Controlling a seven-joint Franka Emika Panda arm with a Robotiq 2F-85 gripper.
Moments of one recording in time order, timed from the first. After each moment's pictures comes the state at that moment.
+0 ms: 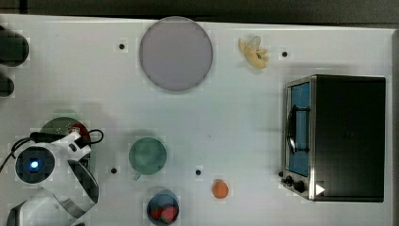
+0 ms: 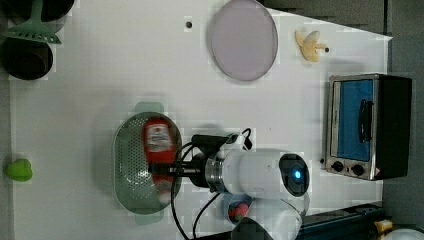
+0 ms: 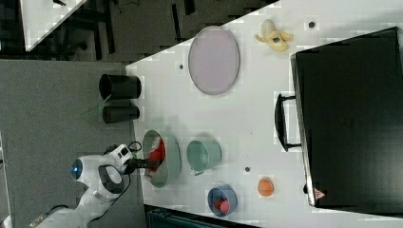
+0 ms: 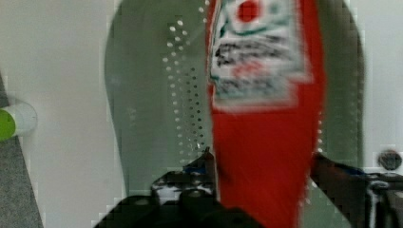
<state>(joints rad) -0.04 0.40 0.78 -2.29 -0.02 1.10 0.01</state>
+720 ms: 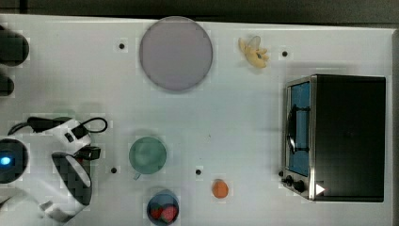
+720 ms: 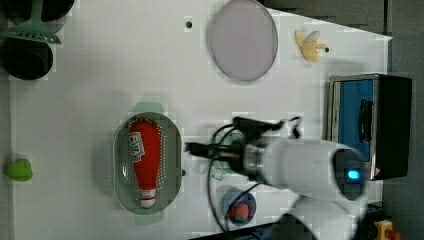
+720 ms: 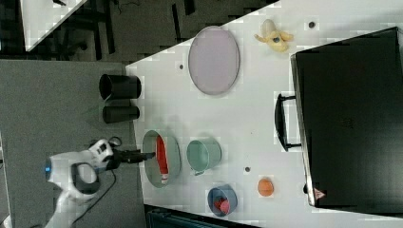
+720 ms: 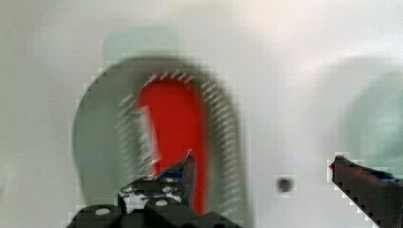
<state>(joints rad) -0.11 0.15 0.76 -2.22 -0.05 0.79 0.06</state>
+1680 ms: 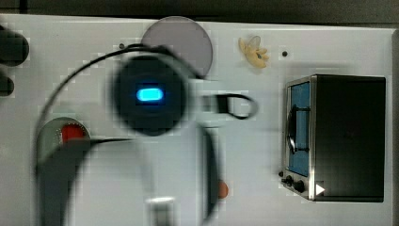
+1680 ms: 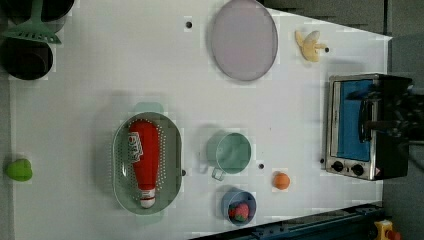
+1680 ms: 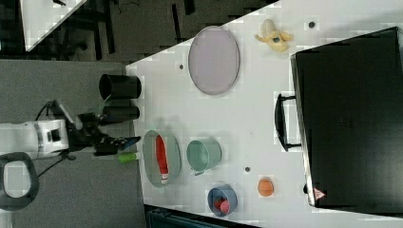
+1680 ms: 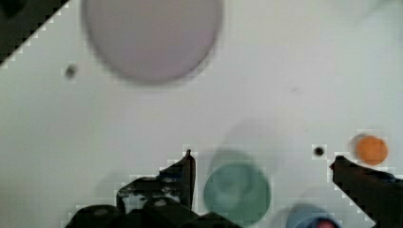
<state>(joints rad) -0.21 -0.13 0.28 -1.93 0.08 0.25 0.02</state>
